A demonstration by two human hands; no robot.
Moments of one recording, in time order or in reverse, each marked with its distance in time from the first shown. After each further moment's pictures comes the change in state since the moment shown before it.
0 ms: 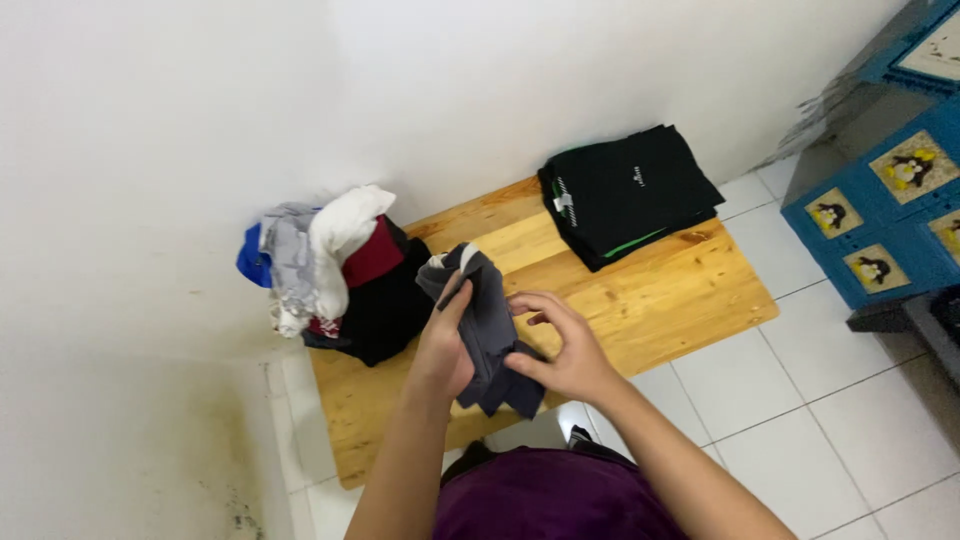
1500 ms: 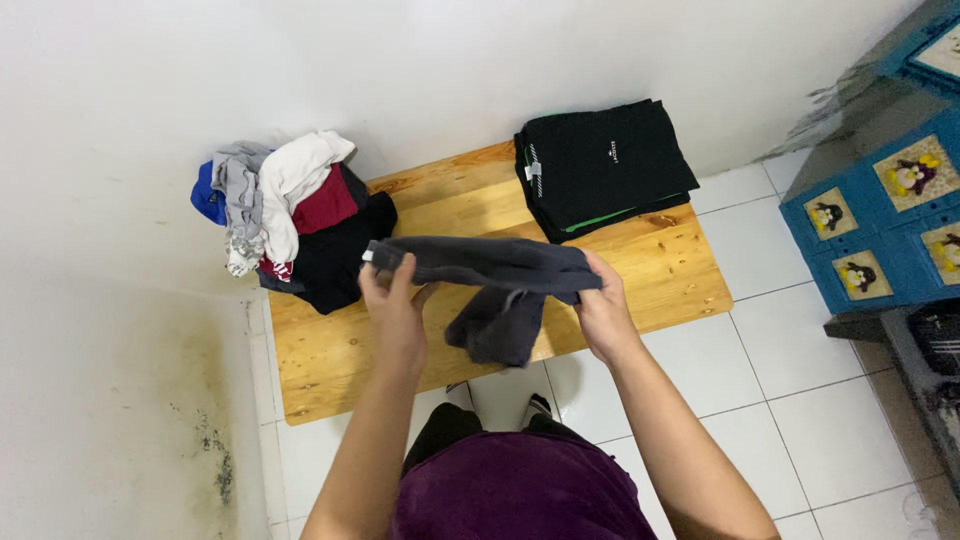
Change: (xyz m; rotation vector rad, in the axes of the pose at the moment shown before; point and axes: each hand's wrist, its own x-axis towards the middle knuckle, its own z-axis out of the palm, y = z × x) left_hand -0.034 -0.041 0.063 0.213 0.449 0.339; right_hand -0.027 0.071 -0.120 0.495 0.301 0.440
